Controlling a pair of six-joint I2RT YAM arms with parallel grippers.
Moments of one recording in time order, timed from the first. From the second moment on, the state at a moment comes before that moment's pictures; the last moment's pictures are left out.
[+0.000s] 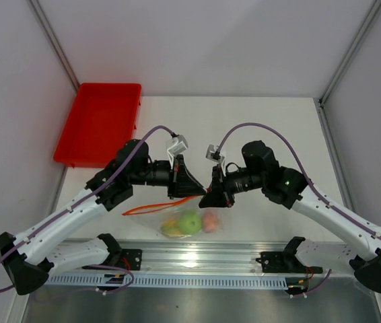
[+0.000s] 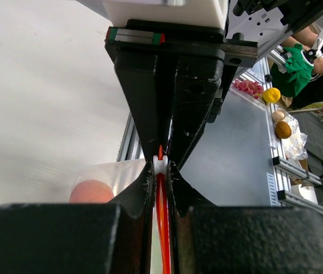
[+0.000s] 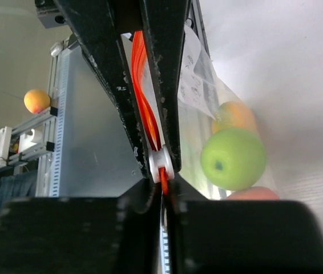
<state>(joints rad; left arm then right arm) -0.80 1.00 0.99 -0.22 0.72 -0.40 0.84 1.09 1.04 -0.40 -0.80 0.23</state>
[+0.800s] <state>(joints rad) -0.77 0.99 0.97 -0.24 0.70 -0.39 0.75 1.01 0.94 -0.23 -0.81 0.41</state>
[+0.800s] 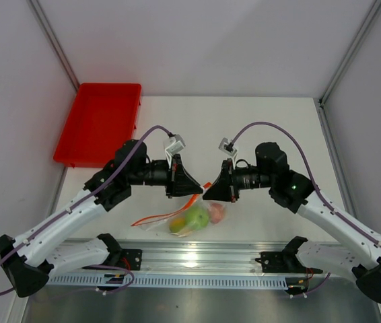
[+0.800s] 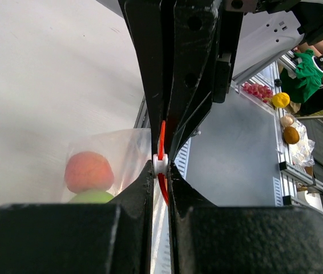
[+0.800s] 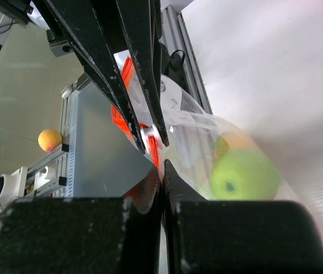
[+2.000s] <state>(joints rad) -0.77 0.87 0.90 -0.33 0.64 -0.39 0.60 0.99 0.90 -0.19 -0.76 0.50</state>
